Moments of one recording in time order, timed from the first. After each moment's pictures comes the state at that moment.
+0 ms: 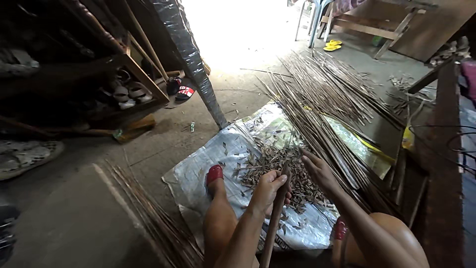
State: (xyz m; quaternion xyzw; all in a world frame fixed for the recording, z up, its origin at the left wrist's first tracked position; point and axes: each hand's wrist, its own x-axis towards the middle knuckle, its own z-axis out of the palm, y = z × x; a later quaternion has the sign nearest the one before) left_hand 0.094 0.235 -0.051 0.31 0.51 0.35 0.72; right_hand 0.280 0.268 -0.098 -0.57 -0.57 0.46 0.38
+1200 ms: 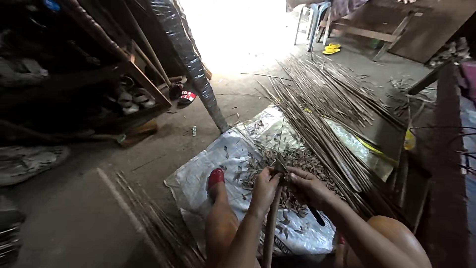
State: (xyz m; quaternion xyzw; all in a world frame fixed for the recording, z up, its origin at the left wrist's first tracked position) left_hand 0.094 0.242 -0.065 0.39 0.57 0.40 0.60; right_hand 0.257 0.245 -0.088 -0.39 -0.38 0.76 0.35
